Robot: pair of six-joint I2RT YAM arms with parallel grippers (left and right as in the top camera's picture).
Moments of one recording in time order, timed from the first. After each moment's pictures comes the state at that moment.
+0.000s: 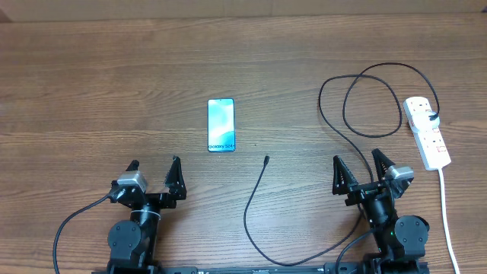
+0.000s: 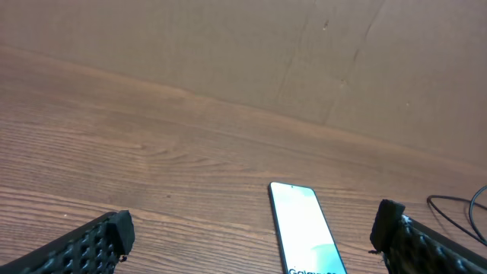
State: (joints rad) left arm -0.10 0.02 0.01 -0.08 -0.03 -0.31; right arm 0.03 0.01 0.02 -0.02 -0.20 0.25
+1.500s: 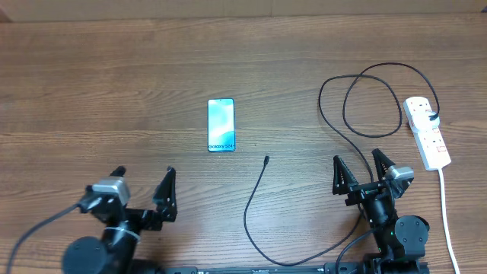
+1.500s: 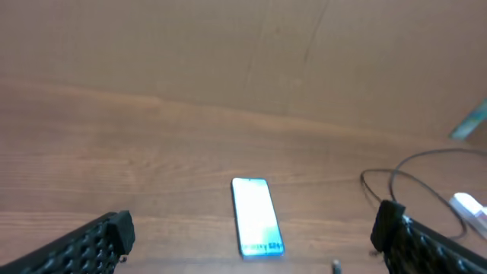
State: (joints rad) left arm -0.10 0.23 0.72 -0.70 0.08 -0.26; right arm 0.03 0.01 0.02 -0.02 -0.20 0.25
